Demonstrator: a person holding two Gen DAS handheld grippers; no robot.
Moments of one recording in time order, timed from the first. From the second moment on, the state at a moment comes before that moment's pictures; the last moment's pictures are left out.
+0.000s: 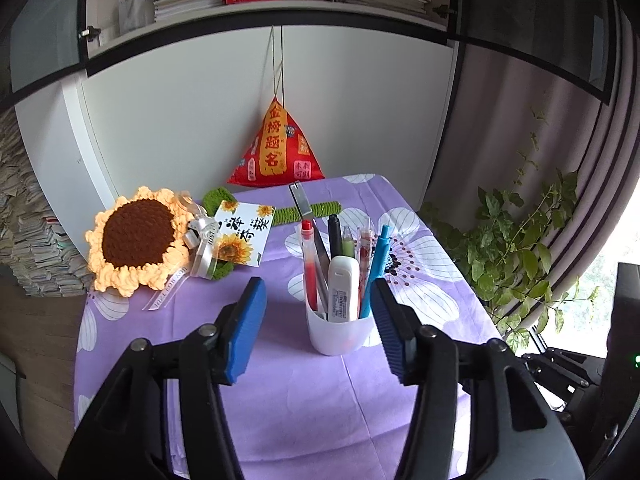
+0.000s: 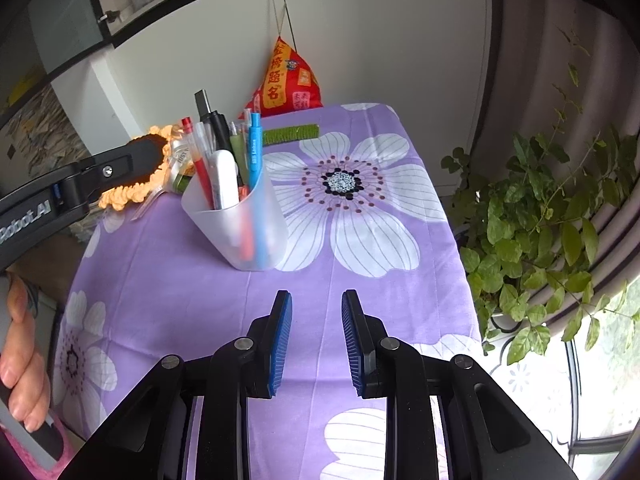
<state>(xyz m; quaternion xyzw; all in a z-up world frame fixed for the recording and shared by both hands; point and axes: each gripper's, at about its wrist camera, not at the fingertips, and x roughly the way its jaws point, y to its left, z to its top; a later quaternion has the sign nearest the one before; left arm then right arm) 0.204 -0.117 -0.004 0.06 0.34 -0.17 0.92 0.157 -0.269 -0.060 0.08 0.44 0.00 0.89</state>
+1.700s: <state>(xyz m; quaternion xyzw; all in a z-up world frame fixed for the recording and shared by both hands) 0.003 -0.012 0.049 0.02 0.20 -0.11 0.97 -0.024 -0.179 0.074 0.00 0.24 0.01 0.97</state>
